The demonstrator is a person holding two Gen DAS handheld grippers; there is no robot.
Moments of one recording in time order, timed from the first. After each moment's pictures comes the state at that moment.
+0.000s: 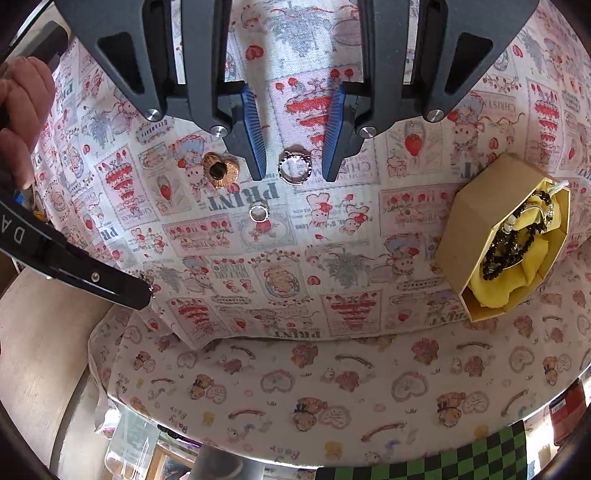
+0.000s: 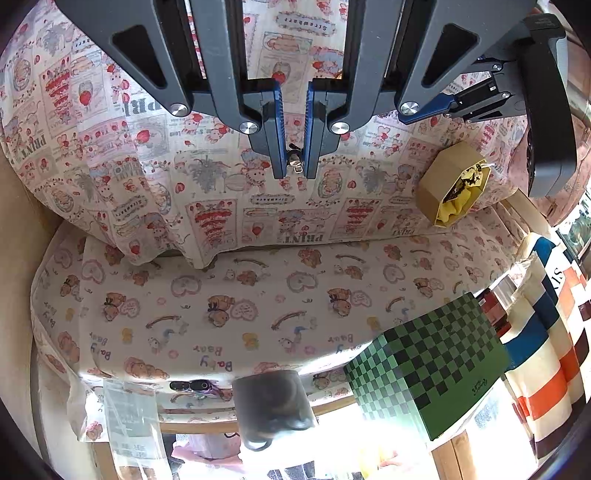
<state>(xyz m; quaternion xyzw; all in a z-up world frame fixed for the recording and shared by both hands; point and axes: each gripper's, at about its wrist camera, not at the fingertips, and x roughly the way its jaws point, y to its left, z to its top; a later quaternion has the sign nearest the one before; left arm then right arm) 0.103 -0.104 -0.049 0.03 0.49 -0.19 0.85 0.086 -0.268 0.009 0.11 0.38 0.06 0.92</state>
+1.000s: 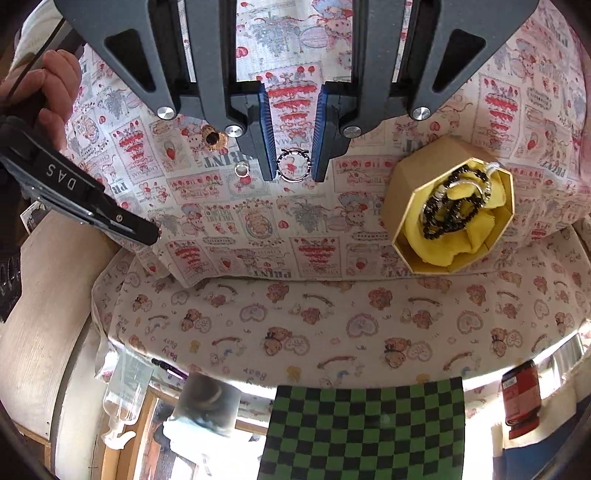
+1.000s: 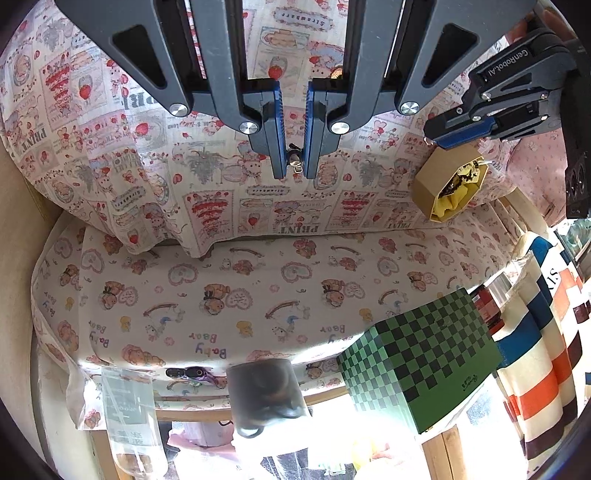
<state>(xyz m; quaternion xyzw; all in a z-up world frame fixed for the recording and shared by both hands) 0.083 -0.063 -0.002 -0.01 0.41 -0.17 0.90 0.081 -0.264 0.012 0.10 0.36 0.07 0.93</state>
